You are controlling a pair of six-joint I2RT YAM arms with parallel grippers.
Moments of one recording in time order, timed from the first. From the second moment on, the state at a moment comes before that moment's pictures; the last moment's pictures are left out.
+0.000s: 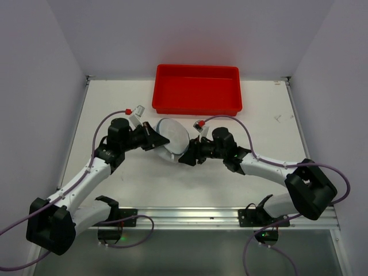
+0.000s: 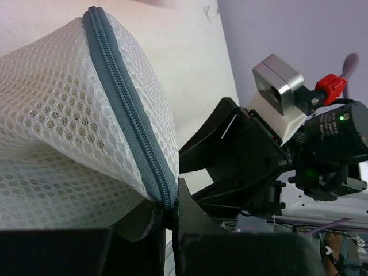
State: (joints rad) left arm -0.36 1.05 0.65 -0.01 0.55 -0.80; right arm 0.73 1.39 0.65 0.31 -0.48 0.51
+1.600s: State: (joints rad) left arm -0.36 1.16 0.71 -0.02 0.69 -0.68; right arm 0.72 1.07 0.63 -0.02 -0.30 0.34
